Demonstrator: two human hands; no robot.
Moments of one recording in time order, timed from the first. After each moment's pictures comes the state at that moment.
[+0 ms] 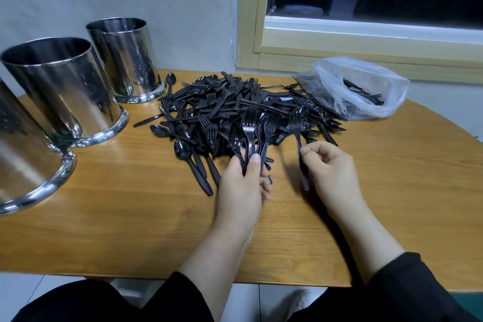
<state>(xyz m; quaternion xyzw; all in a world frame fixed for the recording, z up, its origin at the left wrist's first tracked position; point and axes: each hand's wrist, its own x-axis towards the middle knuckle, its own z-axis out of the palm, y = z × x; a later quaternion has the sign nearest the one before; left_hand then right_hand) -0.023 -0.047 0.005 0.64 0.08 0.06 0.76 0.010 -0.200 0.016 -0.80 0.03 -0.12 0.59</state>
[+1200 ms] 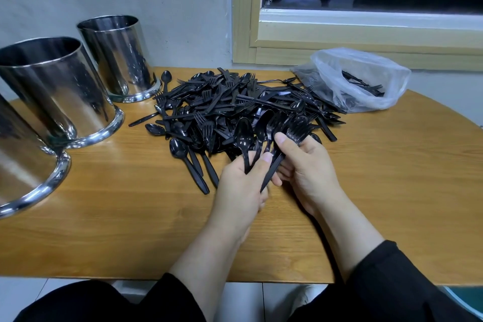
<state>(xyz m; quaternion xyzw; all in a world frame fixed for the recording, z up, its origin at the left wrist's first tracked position) -0.025 -0.043 0.004 0.63 0.00 -0.01 0.78 0.008 -0.167 0.021 -0.59 -0.09 0.02 0.80</state>
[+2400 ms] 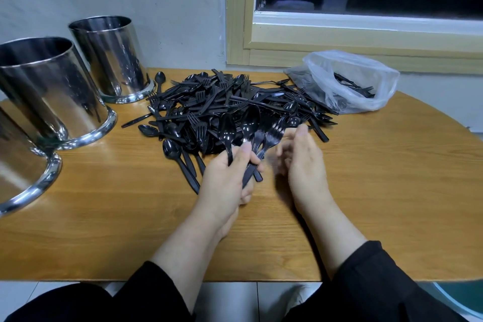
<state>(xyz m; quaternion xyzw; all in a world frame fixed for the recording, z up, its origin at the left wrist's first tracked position) -0.017 -0.033 0.012 0.59 0.02 -0.03 0.81 0.019 -0.172 0.000 -0.75 -0.01 -0.17 0.64</state>
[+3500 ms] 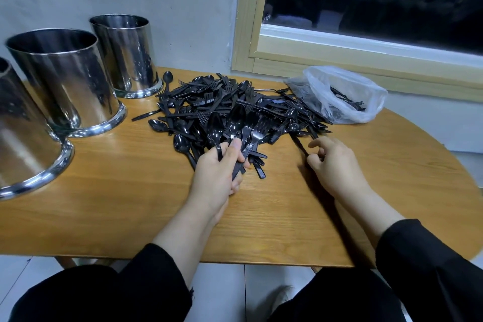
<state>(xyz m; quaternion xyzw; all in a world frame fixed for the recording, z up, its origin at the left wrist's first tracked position) -0.021 -0.003 0.011 0.58 0.02 0.01 0.81 0.021 -0.240 0.023 -0.97 0.02 -0.14 0.21</state>
